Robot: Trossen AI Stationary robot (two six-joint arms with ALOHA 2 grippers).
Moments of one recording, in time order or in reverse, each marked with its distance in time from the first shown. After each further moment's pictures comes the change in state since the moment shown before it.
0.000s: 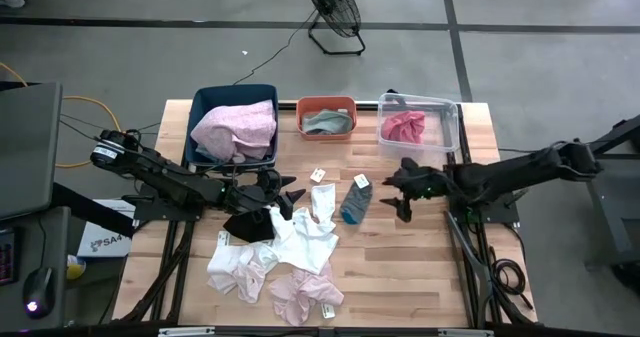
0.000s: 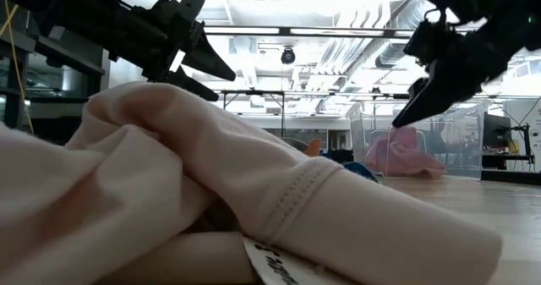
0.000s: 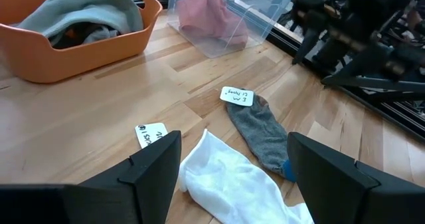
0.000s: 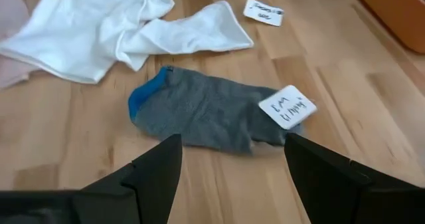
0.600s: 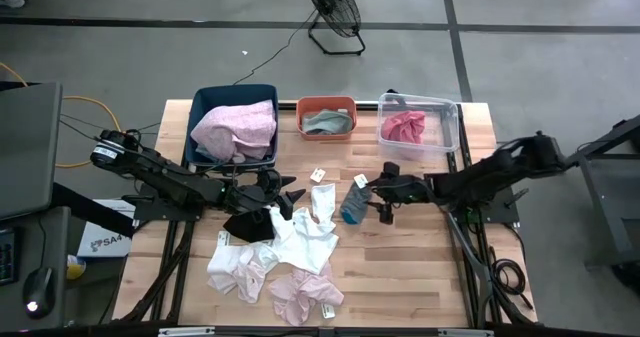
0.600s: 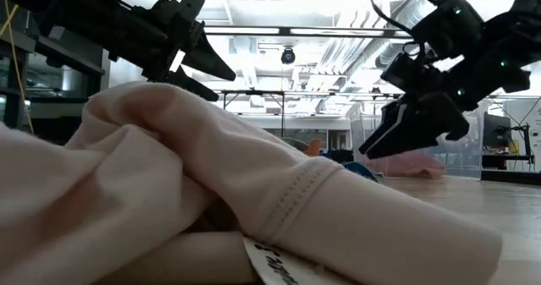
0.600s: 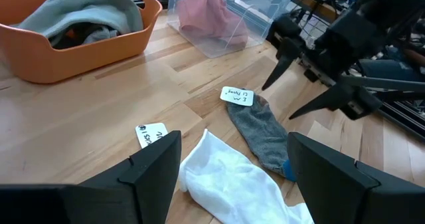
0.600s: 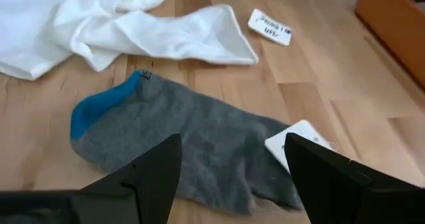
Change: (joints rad) left arm 0.000 0.000 0.000 -0.001 0.000 0.002; right arm 0.000 0.450 -0.059 0.590 0.068 -0.181
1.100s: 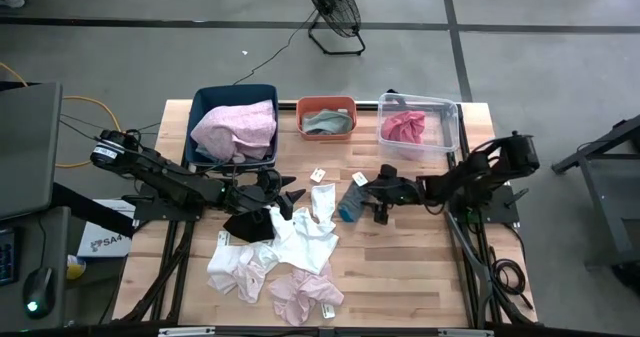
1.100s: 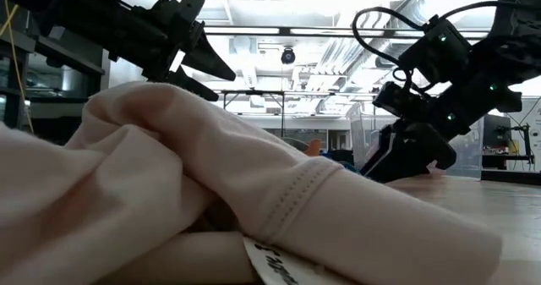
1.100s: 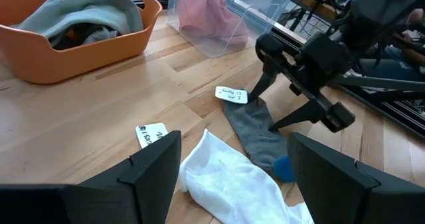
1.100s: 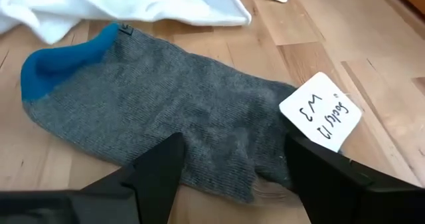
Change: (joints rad) left arm 0.000 0.000 0.000 0.000 0.000 0.002; right arm -0.033 0.209 0.007 0.090 0.025 0.047
